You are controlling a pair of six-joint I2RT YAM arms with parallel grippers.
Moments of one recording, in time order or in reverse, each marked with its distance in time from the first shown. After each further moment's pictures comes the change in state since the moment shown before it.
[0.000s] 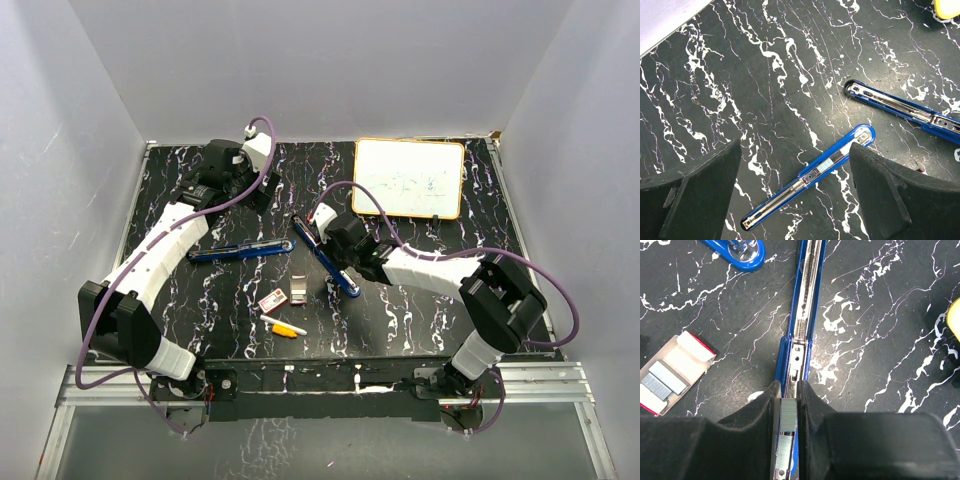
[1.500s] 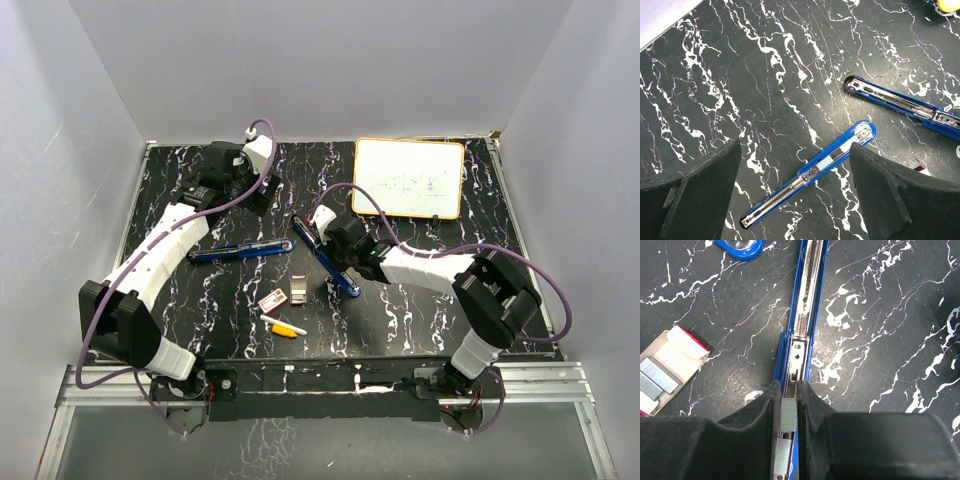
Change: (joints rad) left arm 0.000 0.000 -0.011 0.000 0.000 0.003; right arm -0.014 0.037 0.002 -0.001 -0.022 -0.003
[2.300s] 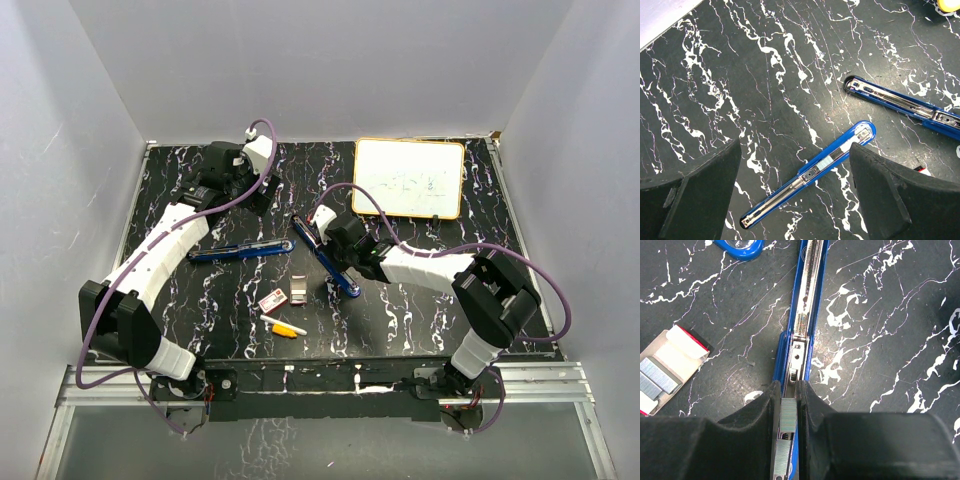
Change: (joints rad) left arm 0.000 0.000 -0.003 0.000 0.000 0.001; right arm -0.010 0.003 0.000 0.002 -0.011 -0.002
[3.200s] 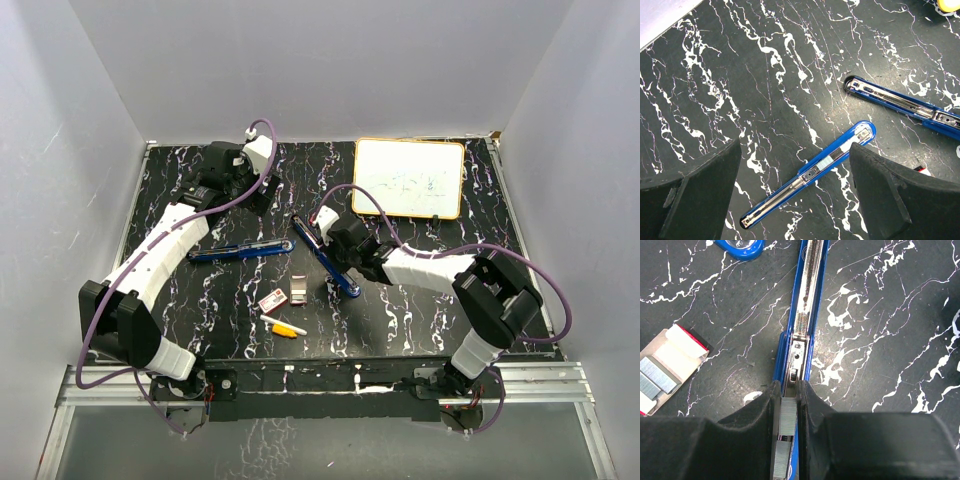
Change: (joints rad) left arm 0.000 0.000 0.000 0.000 0.000 0.000; right arm -0.010 -0.008 -0.034 0.045 -0.020 0.000
